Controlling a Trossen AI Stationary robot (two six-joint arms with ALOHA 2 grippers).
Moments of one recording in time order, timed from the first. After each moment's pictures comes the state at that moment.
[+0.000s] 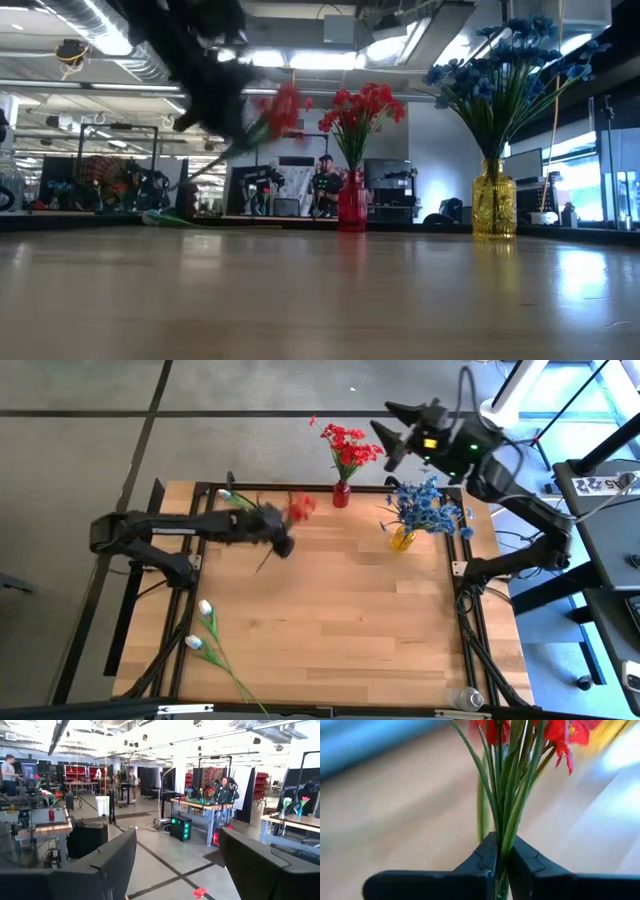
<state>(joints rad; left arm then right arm) 0.29 1.30 0.83 -0.37 -0.28 -0.53 -0.46 1.29 1.59 -0.08 0.09 -0.06</state>
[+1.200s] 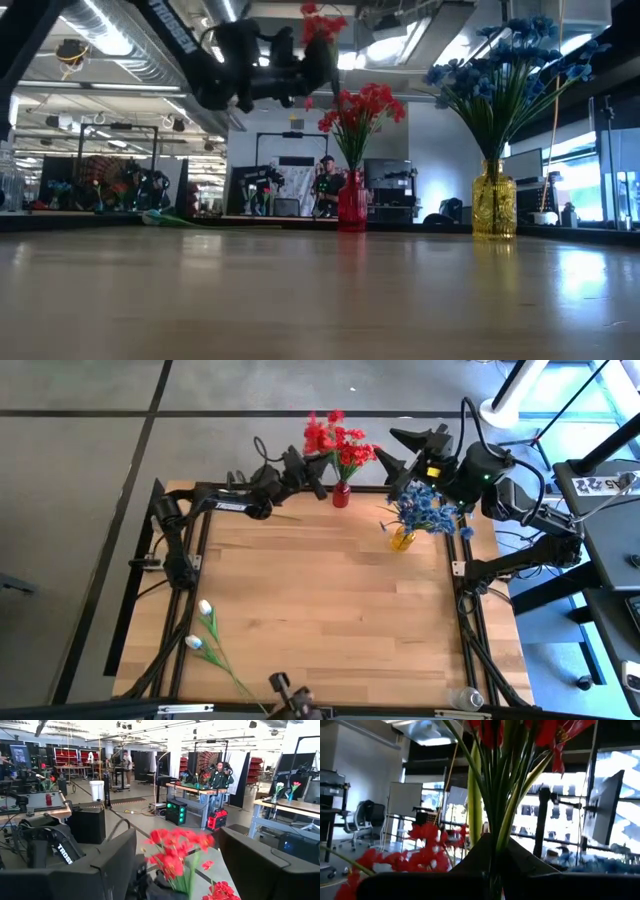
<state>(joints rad) 0.56 1.86 1.05 1.21 -0.03 -0.12 -0.18 1.23 1.59 -0.24 0.41 -0.08</state>
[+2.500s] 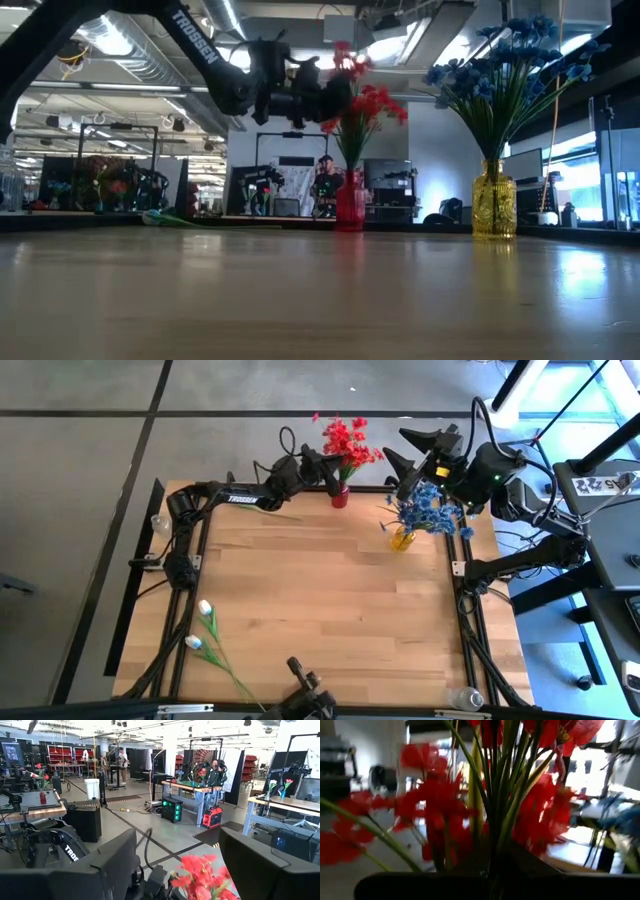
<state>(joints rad) 0.59 1.99 1.23 0.90 -0.03 -0.05 -0.18 1.19 1.59 -0.29 0.44 -0.08</state>
